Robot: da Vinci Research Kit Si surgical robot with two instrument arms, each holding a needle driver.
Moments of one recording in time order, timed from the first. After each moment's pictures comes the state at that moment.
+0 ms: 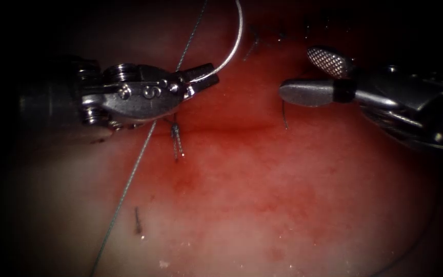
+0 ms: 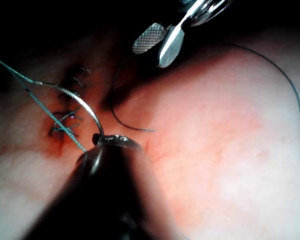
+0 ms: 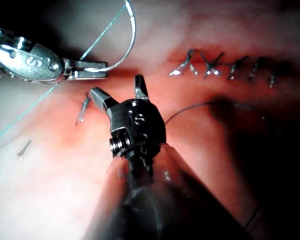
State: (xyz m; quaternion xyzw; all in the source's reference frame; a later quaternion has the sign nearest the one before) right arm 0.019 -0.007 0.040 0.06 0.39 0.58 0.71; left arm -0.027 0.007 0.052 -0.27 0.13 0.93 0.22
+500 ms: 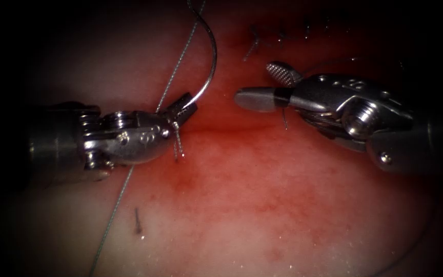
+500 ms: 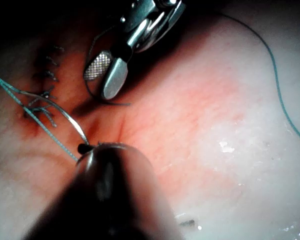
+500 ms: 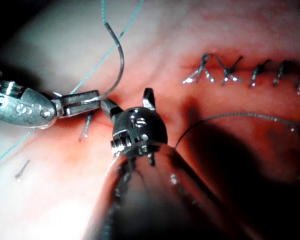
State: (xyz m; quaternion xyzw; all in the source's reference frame) right arm 0.026 -0.008 0.047 0.03 0.31 0.62 0.72; left arm -0.025 0.002 0.054 -0.22 0.25 0.93 0.18
